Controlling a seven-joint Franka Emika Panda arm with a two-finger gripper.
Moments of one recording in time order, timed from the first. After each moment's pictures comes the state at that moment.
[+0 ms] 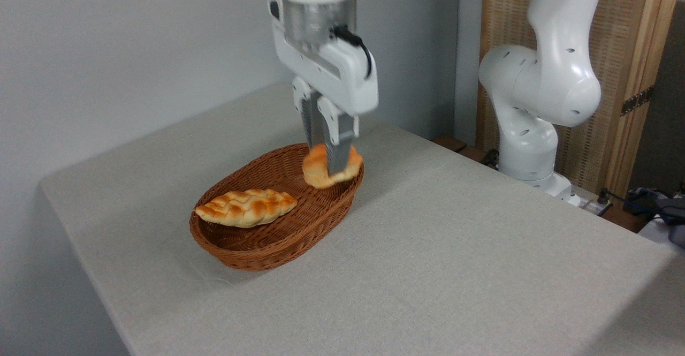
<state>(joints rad) -0.20 -0.31 0.15 -2.05 -0.08 1.78 0.85</state>
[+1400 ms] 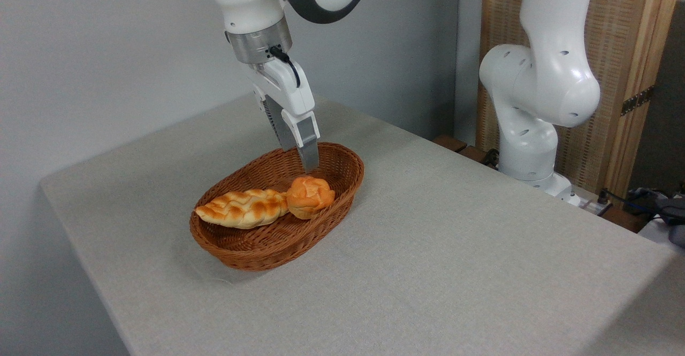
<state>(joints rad) -0.22 -0.16 -0.10 -2.04 -0.09 1.77 0.62</state>
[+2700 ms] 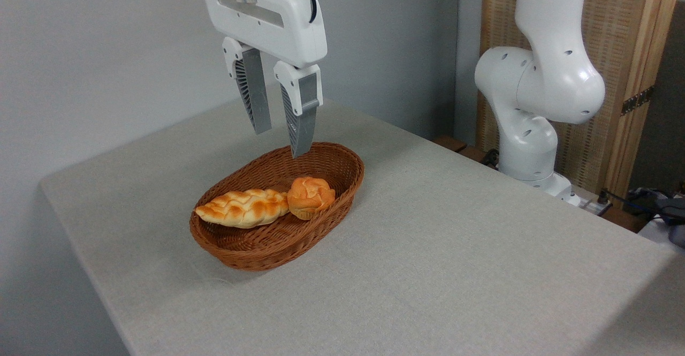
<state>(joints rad) -0.03 -0.08 -0.02 -1.64 -0.06 1.60 0.71</state>
